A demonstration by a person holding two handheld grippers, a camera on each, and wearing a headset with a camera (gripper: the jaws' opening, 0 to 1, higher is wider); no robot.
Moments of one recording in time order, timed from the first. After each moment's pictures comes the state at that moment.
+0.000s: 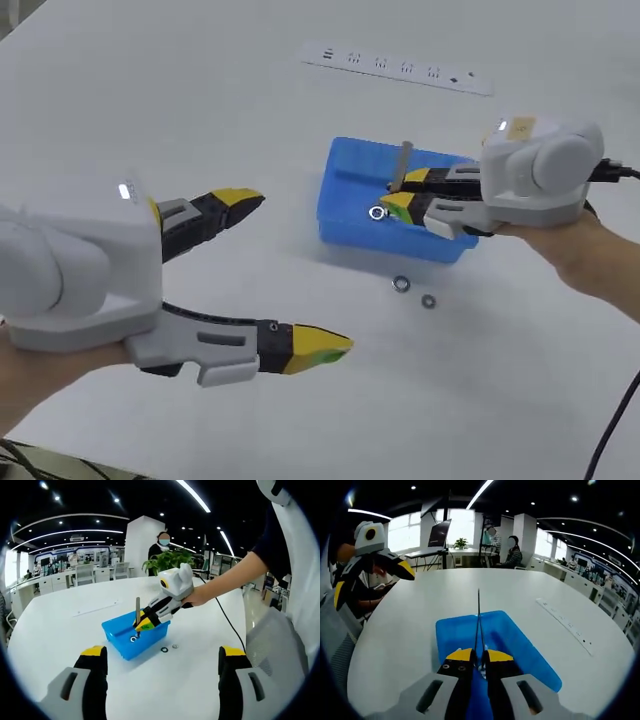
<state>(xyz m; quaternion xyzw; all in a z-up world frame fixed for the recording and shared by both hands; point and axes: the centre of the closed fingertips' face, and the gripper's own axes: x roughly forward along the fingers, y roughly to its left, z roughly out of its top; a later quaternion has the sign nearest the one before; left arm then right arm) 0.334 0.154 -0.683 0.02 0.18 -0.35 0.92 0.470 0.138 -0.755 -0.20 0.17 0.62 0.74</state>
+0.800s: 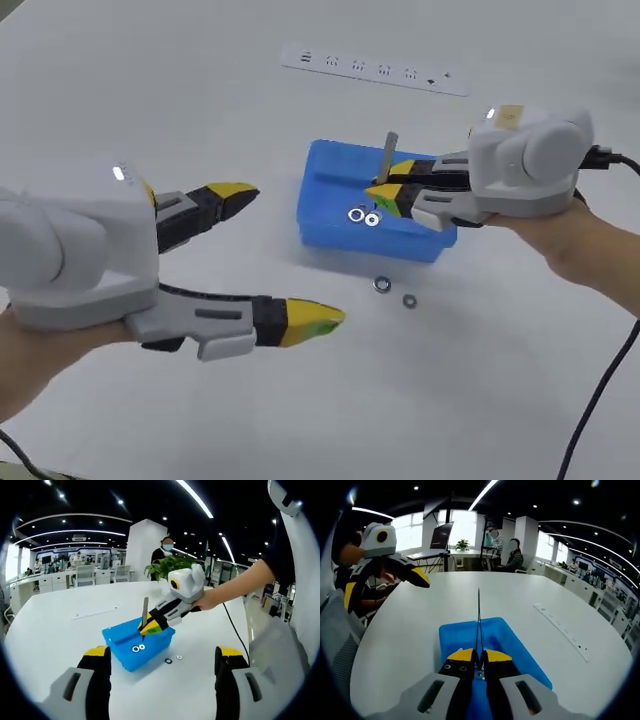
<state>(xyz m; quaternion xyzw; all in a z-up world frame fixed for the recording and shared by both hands) 0.367 0.151 -0.672 -0.01 0.15 -0.35 0.92 0.467 0.132 -0.736 -0.21 0.16 0.63 0.73</state>
